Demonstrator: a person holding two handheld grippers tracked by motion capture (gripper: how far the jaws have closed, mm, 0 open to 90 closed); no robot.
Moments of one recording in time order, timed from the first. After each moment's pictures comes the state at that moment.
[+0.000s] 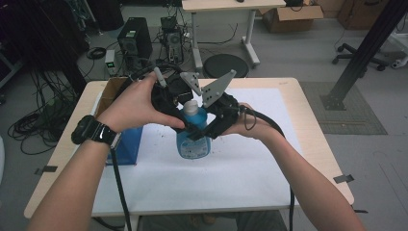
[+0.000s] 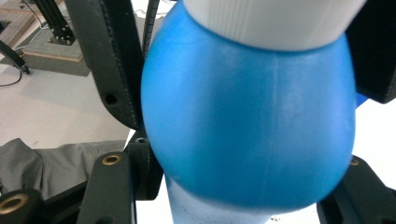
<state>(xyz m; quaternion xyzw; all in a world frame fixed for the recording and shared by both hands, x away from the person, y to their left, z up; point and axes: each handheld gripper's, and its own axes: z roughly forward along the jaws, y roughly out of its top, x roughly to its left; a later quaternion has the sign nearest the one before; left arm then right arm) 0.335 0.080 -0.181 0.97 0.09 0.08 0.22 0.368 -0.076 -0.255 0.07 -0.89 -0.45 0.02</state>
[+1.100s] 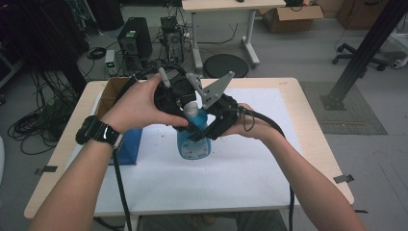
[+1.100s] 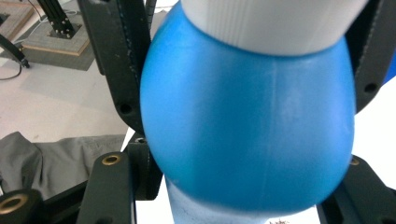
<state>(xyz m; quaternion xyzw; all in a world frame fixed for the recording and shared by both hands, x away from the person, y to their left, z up) 0.336 0.074 -0.182 0.97 0.10 0.06 0.20 0.368 -0.075 -0.258 0.07 -0.90 -0.44 0.03</state>
